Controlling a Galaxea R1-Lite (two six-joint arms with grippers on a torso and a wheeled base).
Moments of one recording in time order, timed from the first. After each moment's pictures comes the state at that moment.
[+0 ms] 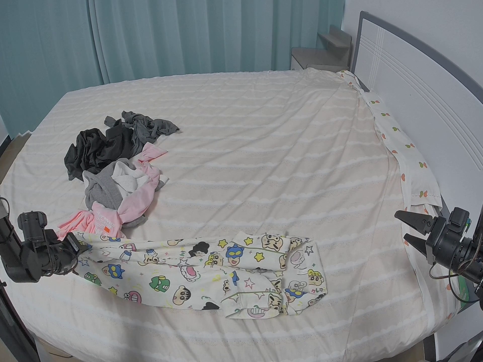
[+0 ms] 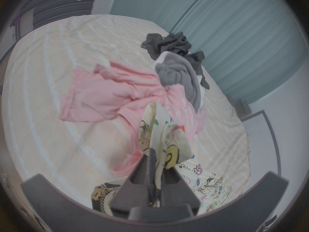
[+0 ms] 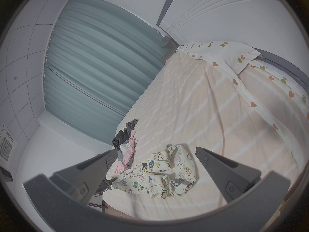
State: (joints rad) left arm 0.44 2.02 -0.44 -0.89 -0.39 -0.58; right arm 0.09 1.41 -0.16 -1.01 0.34 0.80
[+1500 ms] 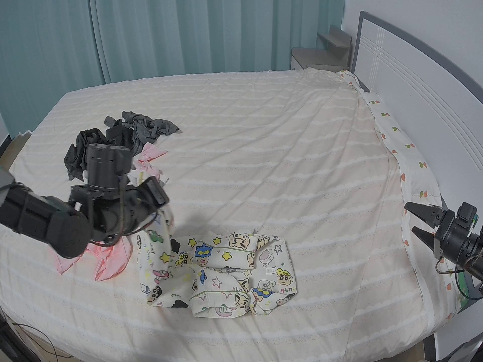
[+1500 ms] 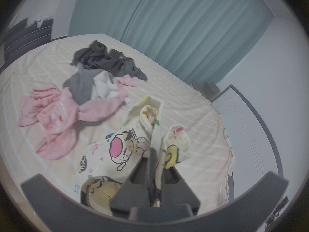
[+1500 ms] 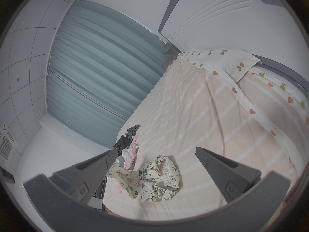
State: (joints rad) left arm -0.42 1.84 -0.89 -0.47 0.19 -0.75; right arm 0.03 1.37 -0.17 -1.01 0.37 0.80
